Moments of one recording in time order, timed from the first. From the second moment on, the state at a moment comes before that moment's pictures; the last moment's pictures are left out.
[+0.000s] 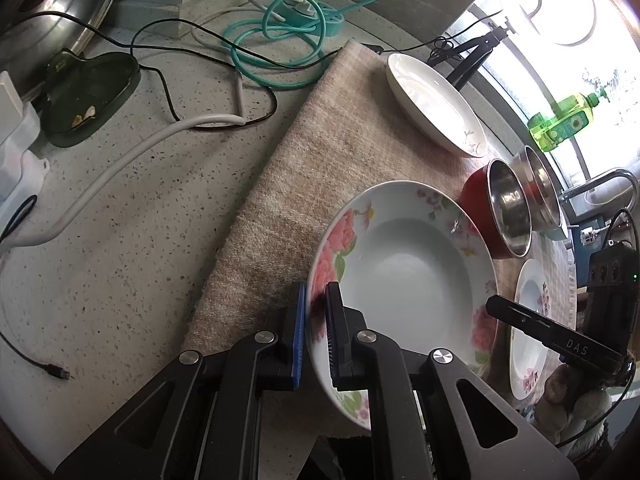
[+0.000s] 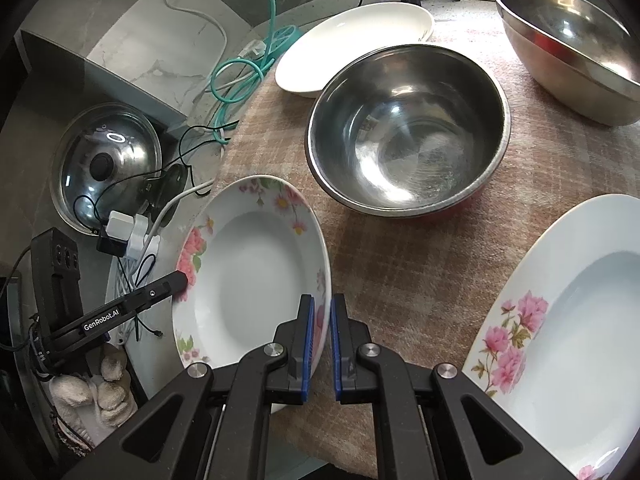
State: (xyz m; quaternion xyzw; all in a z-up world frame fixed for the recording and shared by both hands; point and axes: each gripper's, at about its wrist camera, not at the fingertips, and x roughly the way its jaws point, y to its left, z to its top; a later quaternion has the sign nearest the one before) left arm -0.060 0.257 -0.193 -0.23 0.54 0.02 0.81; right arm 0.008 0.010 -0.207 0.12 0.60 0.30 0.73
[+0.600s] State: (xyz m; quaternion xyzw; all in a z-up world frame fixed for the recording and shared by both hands) left arm -0.073 0.235 -0.171 -0.23 0.53 0.03 0.81; right arm 0.000 -0.016 -0.192 0.12 0.59 0.31 0.73
